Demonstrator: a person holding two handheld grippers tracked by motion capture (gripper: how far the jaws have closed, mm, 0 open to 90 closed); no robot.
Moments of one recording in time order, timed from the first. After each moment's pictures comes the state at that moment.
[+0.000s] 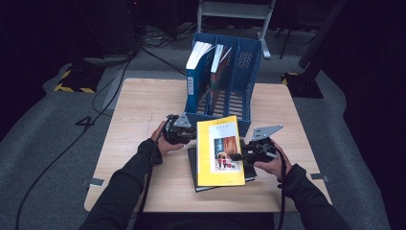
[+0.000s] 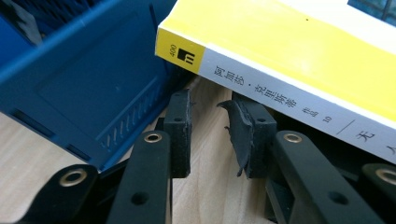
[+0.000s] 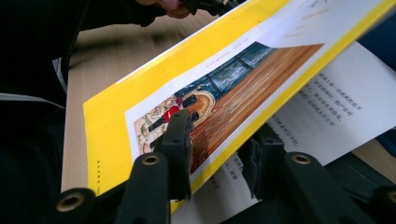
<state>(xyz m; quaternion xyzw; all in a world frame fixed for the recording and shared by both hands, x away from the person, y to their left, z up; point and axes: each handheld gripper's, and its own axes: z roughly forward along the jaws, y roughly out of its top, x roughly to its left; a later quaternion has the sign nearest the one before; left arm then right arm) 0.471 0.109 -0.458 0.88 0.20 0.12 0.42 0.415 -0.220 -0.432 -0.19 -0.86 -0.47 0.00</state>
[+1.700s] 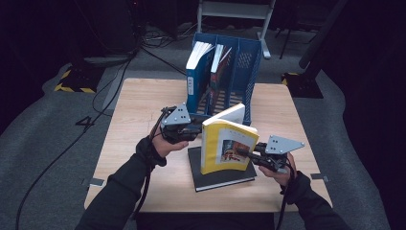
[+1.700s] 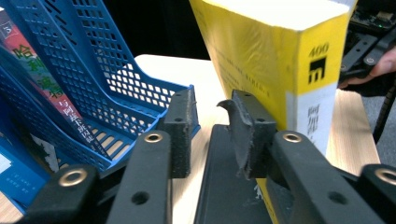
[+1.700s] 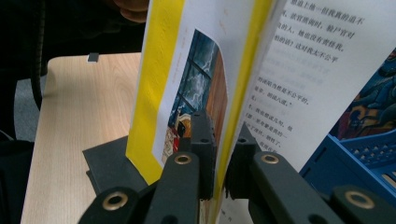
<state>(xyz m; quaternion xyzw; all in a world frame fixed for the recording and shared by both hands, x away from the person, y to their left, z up) 0.400 0.100 -0.352 0.82 0.14 0.16 0.53 0.364 -0.229 -0.400 -0.12 -0.81 -0.54 -0.17</state>
